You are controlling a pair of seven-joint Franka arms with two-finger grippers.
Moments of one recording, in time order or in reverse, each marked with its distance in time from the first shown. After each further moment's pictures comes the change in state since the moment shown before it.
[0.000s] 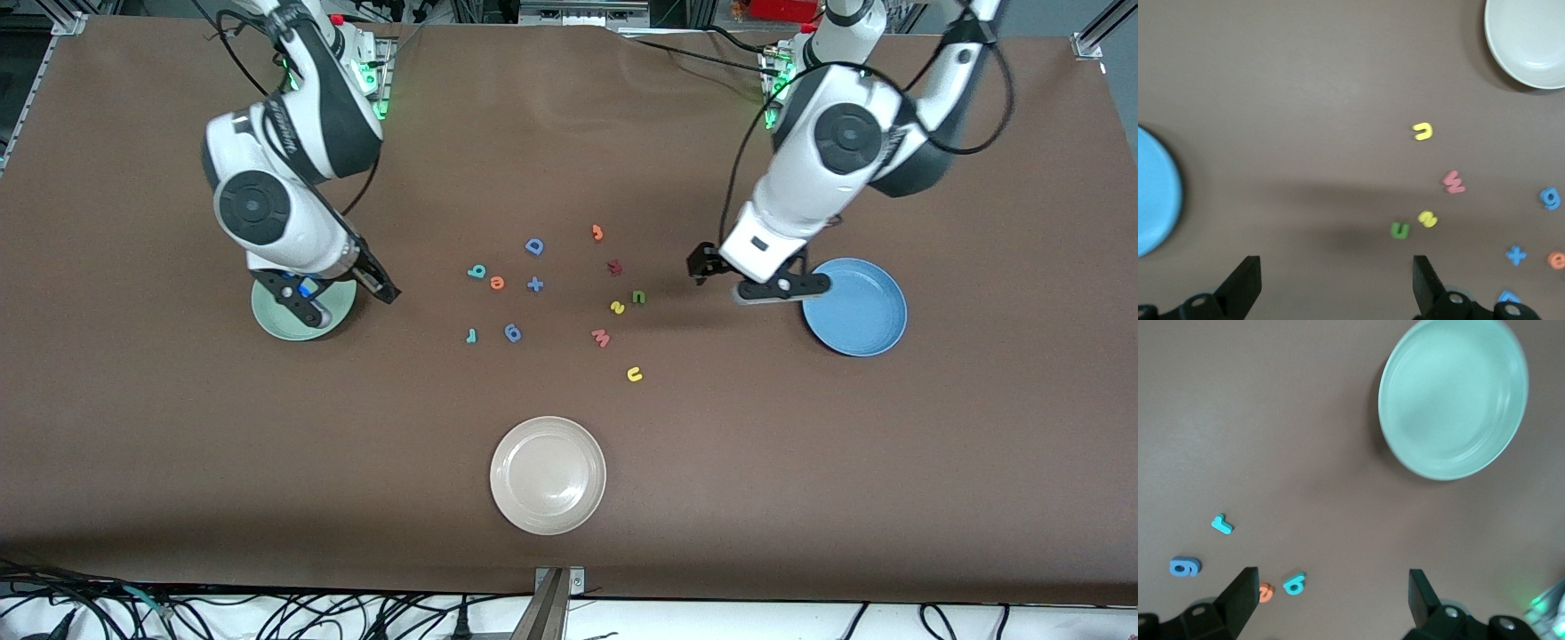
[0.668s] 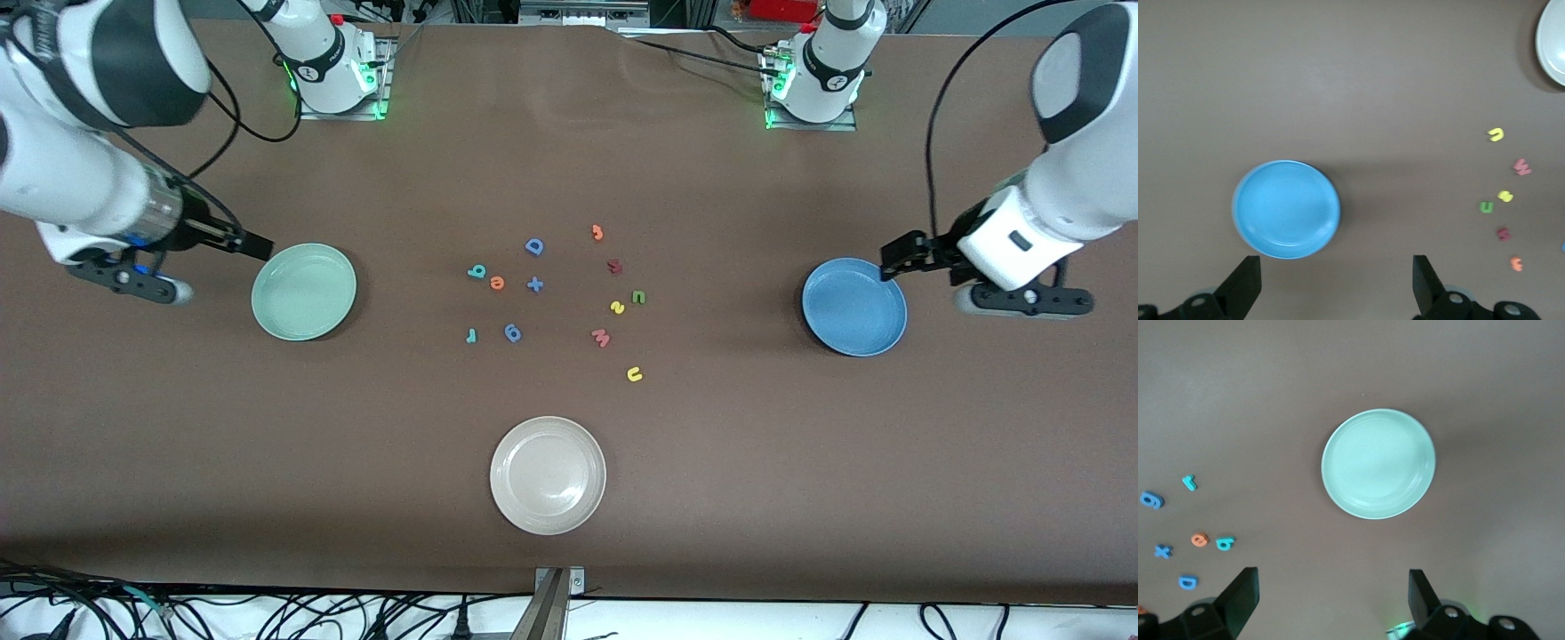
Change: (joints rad) left arm 0.234 -0.022 0.119 0.373 0.003 -0.533 0.483; right arm -0.209 -0.125 -0.002 0.173 -0.021 -0.315 -0.606
